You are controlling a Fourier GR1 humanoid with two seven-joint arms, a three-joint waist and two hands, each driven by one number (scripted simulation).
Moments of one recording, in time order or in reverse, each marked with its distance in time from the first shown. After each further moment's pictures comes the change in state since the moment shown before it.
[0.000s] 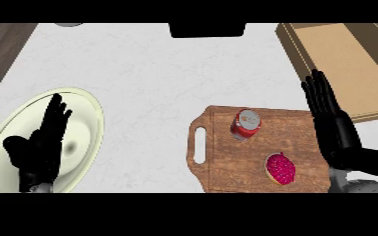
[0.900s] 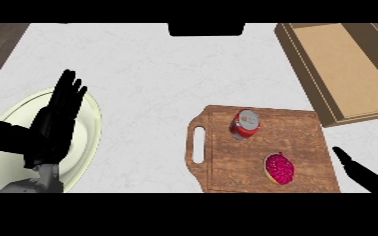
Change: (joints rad) left arm -0.135 -0.056 0.036 -0.032 0.152 -0.125 -0.004; right arm 0.365 -0.159 -0.167 -0.178 0.302 -0.418 0.212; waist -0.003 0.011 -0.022
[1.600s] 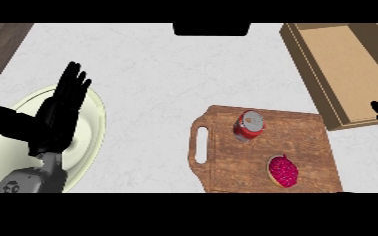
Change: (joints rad) left arm -0.069 -0.006 0.021 0.063 0.015 -0.044 0.001; right arm -0.091 -0.394 0.061 -0.412 -0.076 0.377 0.737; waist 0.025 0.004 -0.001
